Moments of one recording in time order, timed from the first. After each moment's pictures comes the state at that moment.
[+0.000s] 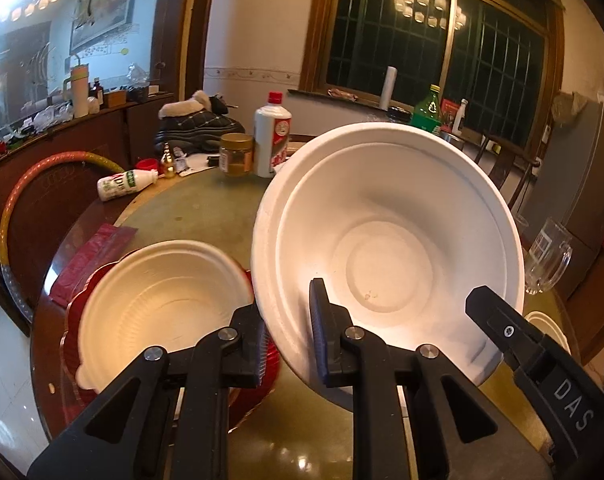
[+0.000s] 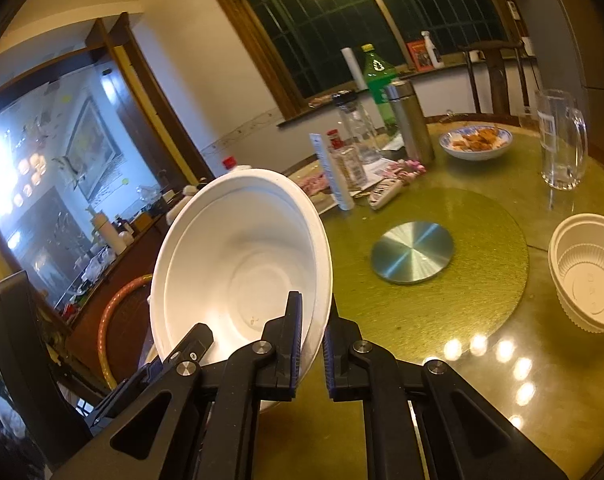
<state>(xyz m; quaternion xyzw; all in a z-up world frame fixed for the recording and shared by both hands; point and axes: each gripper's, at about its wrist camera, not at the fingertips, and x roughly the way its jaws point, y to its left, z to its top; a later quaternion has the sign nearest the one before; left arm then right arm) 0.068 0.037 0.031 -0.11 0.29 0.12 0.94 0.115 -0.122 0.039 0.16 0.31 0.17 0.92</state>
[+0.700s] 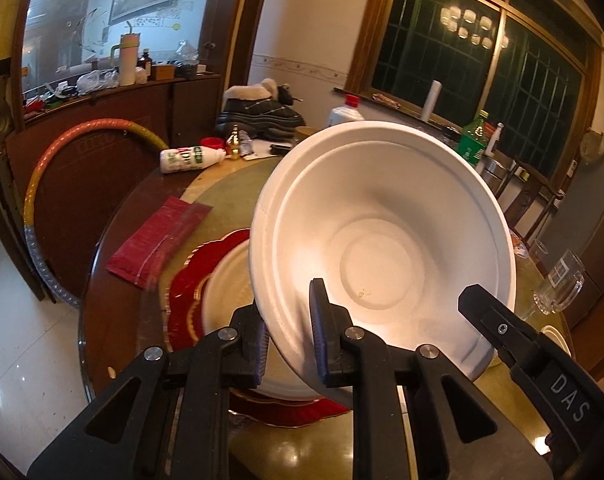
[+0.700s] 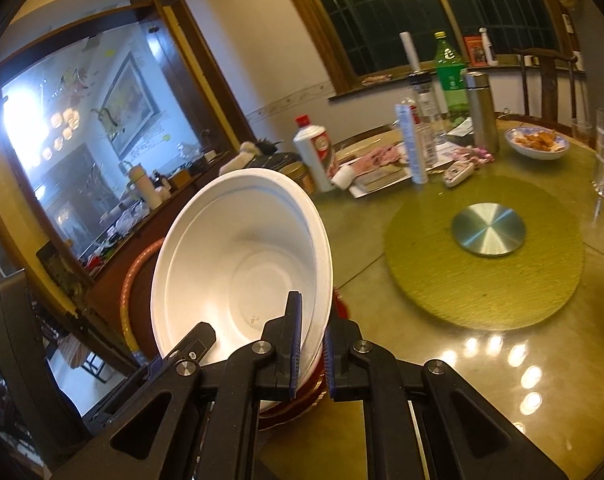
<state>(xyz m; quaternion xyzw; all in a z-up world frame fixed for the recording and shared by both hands) 0.020 0.121 0.026 -0.17 0.30 0.17 0.92 0.086 -0.031 0.040 0.11 0.34 0.24 0.90</state>
